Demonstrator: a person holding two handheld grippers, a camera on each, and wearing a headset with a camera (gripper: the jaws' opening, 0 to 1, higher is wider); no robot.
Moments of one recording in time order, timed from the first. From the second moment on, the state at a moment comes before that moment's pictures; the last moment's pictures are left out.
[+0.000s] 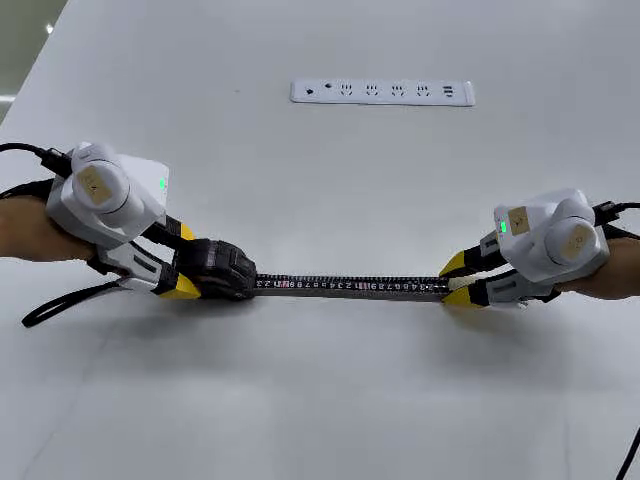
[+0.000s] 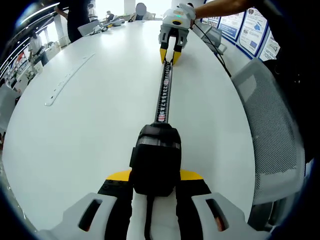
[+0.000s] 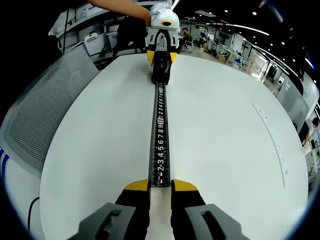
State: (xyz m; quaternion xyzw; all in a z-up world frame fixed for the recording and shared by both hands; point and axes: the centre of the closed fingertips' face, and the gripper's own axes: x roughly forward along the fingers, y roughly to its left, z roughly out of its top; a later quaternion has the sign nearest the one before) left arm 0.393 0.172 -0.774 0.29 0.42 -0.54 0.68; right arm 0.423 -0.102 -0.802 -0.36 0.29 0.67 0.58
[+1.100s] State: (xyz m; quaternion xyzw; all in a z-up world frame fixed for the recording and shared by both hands) left arm 0.375 0.189 -0.771 0.29 0.42 -0.51 0.68; right arm 0.415 -0.113 -0.790 -0.36 0.30 0.65 0.60
